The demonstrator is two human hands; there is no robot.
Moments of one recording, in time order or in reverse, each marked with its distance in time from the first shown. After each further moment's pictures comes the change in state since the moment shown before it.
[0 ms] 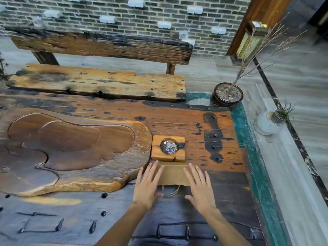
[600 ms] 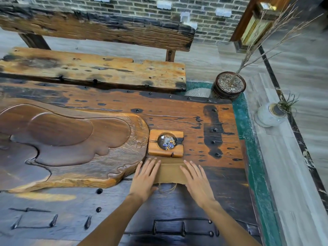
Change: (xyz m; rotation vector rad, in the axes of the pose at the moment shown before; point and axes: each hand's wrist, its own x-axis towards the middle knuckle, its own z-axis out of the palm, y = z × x) left_hand 0.026 -0.012 0.019 0.010 -0.136 0.036; right_hand 0.023 0.017 0.009 0.012 -0.079 -0.108
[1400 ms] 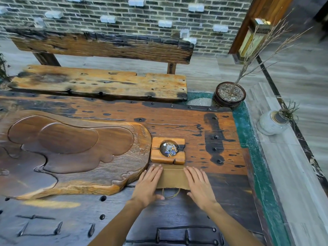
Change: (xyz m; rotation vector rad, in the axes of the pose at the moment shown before) left_hand -0.005 -0.001 -0.011 -0.136 -0.003 0.054; right_hand 0.003 0.005 0.005 -0.007 0.023 0.002
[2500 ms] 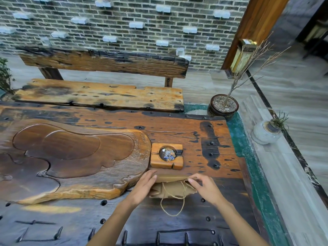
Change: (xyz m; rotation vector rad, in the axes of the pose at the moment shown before) left_hand -0.036 0.016 -0.056 -0.888 -0.058 -0.261; right_hand -0.030 0.008 -0.064 0.844 0.012 0.175
